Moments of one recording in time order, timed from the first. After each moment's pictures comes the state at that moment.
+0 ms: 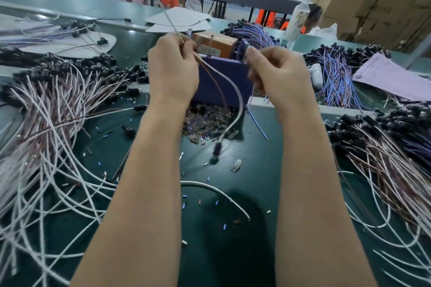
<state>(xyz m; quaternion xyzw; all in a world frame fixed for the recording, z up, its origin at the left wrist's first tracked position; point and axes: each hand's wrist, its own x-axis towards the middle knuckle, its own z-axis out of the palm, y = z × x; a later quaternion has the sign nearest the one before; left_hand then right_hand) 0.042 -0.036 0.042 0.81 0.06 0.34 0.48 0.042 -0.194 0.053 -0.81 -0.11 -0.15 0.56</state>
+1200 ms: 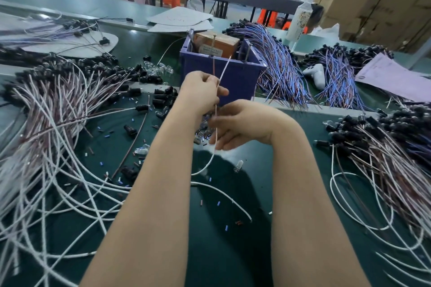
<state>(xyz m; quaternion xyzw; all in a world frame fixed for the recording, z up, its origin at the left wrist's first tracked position) 0.051 -0.061 0.016 0.72 0.08 0.06 0.69 0.044 -0.177 0.016 -0.83 -0.14 0.26 0.48</state>
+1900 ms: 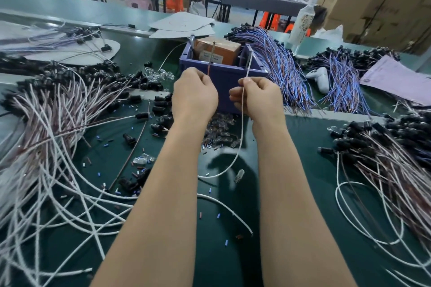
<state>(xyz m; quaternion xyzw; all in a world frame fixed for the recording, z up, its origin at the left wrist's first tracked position) 0.063 -0.062 0.017 0.83 0.14 0.19 0.51 0.080 -0.170 0.012 -0.72 0.02 -0.10 0.68</state>
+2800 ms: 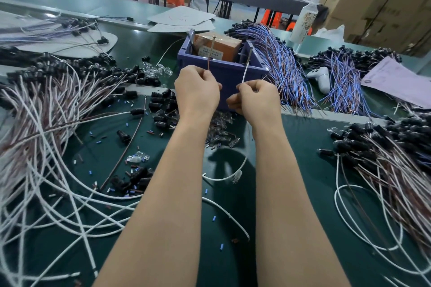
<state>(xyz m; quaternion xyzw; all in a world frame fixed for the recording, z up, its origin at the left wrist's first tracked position) 0.077 -0.072 0.009 0.77 0.15 0.23 0.57 0.084 -0.170 0.003 -0.80 0.02 -0.11 0.59</state>
